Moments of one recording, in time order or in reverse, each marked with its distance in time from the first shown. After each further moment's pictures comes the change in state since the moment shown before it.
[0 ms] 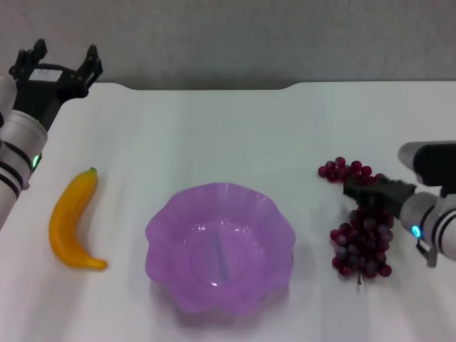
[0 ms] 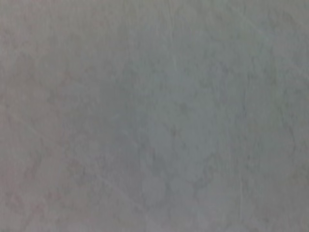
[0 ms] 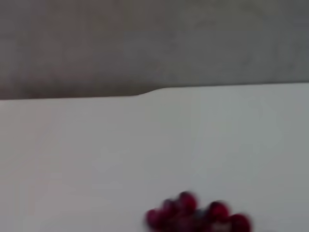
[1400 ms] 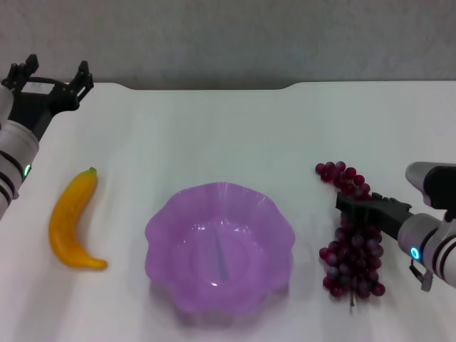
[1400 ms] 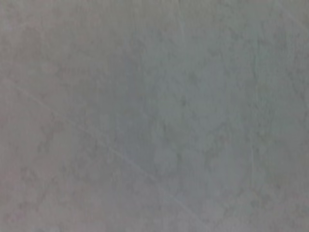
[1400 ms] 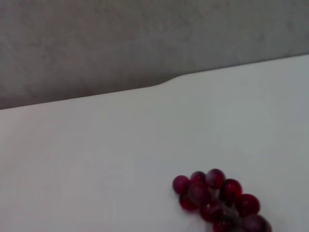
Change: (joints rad) left arm 0.014 0.006 -0.020 -0.005 0.003 -0.053 0.033; right arm -0.170 -0.003 0.045 -0.213 0.001 0.016 -0.049
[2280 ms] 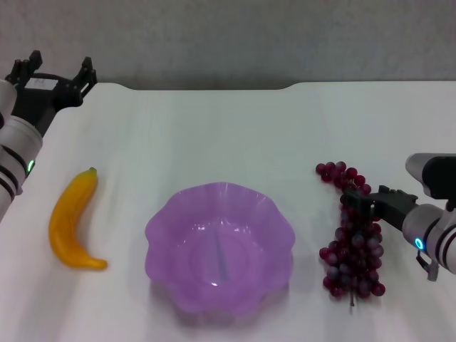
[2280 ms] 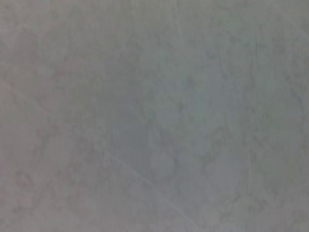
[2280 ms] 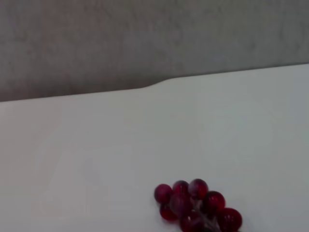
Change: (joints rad) left arm -0.010 -0.003 -0.004 0.006 0.000 -0.010 -0.001; right arm 0.048 0.001 0.042 0.059 -0.008 0.018 -0.043
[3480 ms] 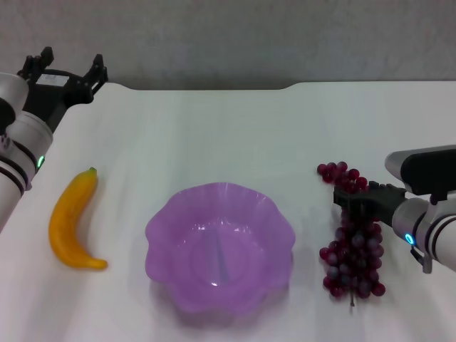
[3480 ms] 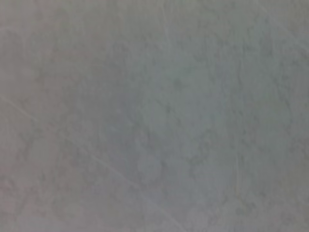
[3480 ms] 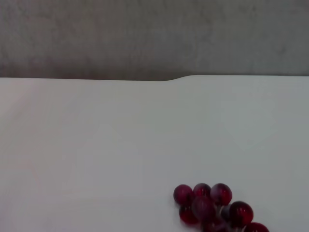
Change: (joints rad) left arm -0.024 -0.004 0.008 -0.005 0.000 -0.012 0.000; right arm 0.088 0.001 -0.090 0.084 0.005 -0.004 0.004
